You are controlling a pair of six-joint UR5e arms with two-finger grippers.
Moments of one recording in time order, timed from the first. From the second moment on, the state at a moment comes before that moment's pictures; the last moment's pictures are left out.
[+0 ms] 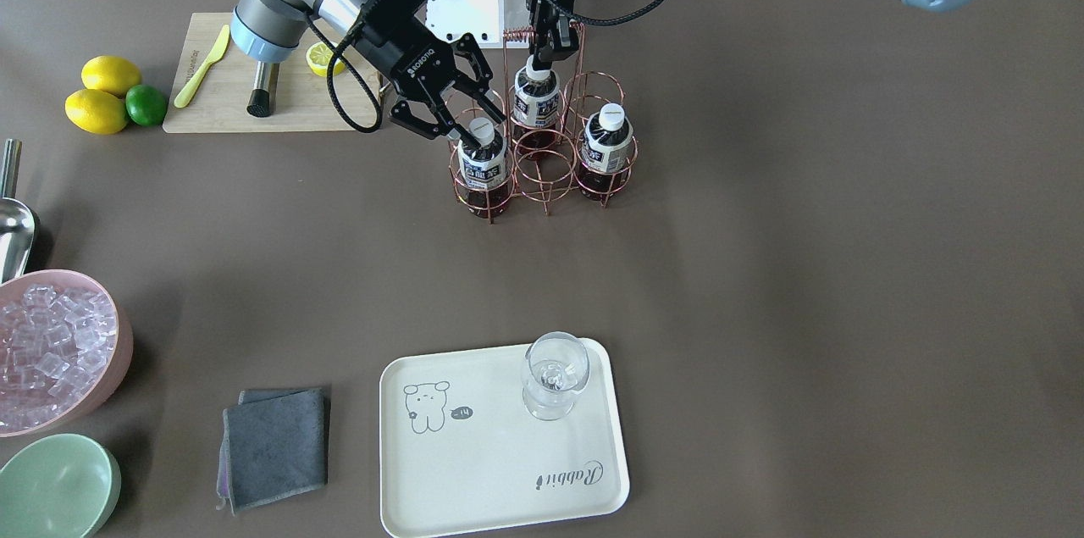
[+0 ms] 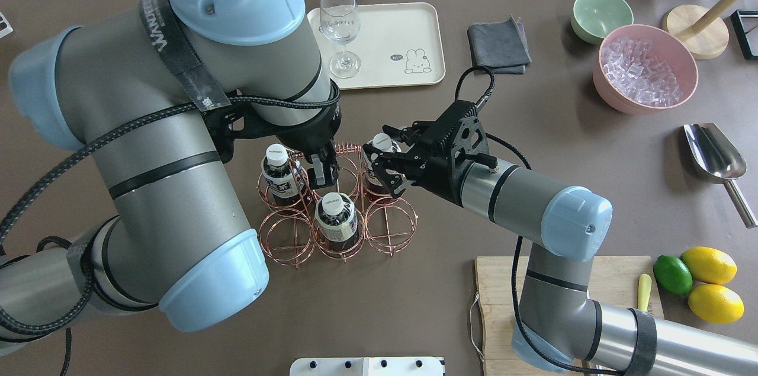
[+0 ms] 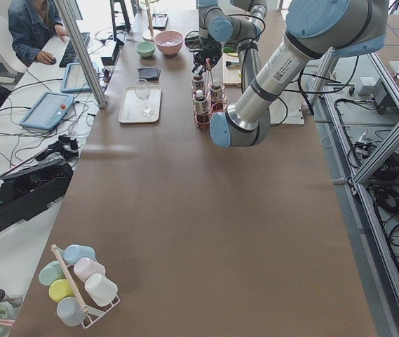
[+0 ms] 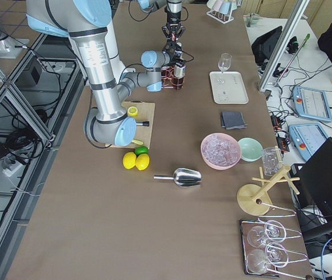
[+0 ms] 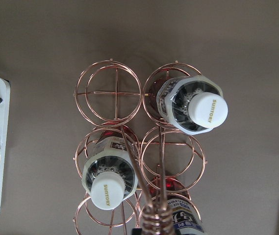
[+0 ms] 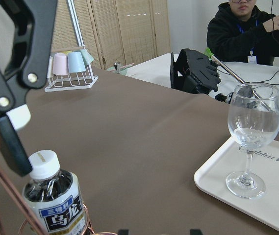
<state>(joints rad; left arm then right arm) -0.60 -2.46 -1.97 -1.09 -2.01 -2.90 0.38 -1.16 1.75 -0.44 1.37 0.56</state>
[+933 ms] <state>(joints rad) -0.60 -2.46 -1.97 -1.09 -2.01 -2.90 0.44 -1.17 1.80 -0.47 1.44 0.55</state>
